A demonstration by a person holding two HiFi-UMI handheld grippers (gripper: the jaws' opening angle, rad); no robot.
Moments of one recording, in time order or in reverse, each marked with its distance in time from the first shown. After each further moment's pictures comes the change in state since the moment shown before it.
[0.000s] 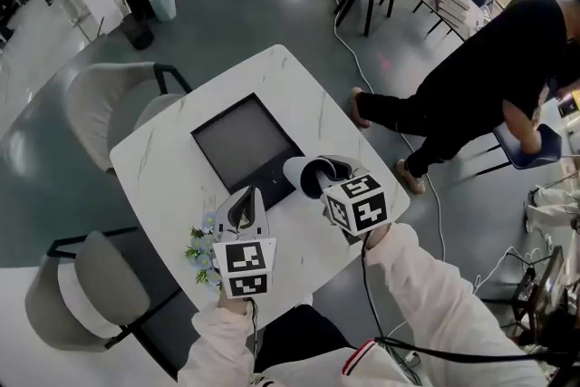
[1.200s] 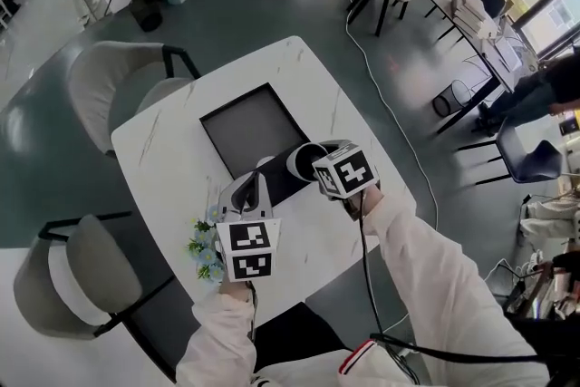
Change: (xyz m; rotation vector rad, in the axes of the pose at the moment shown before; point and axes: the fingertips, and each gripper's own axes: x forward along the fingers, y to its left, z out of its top) left arm 0.022 0.028 -0.015 -0.066 0.047 0.028; right arm 0.077 0.002 -0.024 -0.134 0.300 0.060
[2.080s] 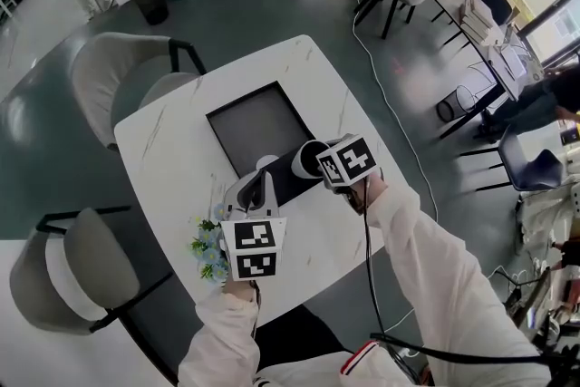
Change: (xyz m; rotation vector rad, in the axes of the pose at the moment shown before) left arm 0.002 0.005 -0.002 -0.043 -0.007 -0.007; right arm 0.024 -0.002 -0.004 0.003 0.109 0.046
